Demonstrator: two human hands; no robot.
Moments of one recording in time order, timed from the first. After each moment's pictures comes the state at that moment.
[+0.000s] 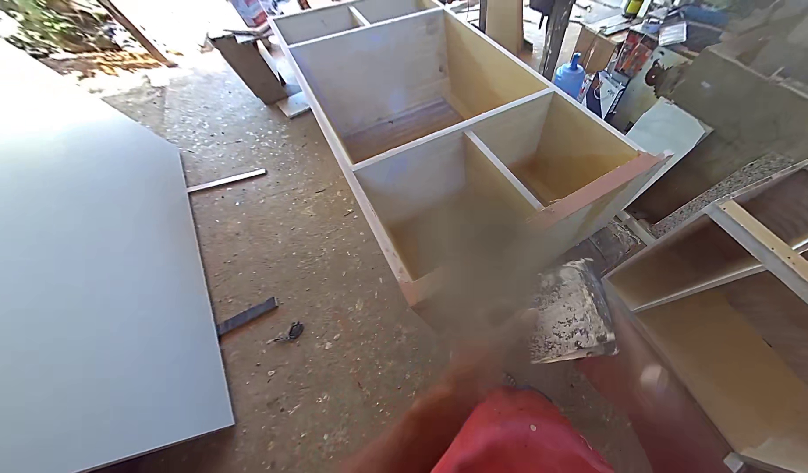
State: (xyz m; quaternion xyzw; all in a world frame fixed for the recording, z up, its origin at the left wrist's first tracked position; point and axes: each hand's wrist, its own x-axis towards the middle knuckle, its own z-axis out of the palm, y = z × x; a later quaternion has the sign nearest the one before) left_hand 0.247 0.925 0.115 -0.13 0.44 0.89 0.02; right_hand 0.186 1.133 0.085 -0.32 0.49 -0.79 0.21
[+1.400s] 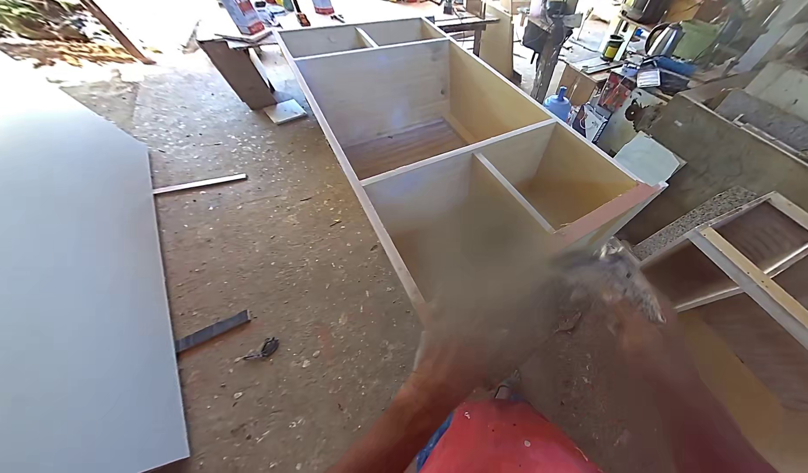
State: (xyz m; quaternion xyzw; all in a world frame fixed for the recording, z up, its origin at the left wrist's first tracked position) left_hand 0.244 0.850 0.095 0.02 0.97 0.18 -0.13; right_hand 0.143 1.094 0.130 -0.23 0.75 -0.61 -0.04
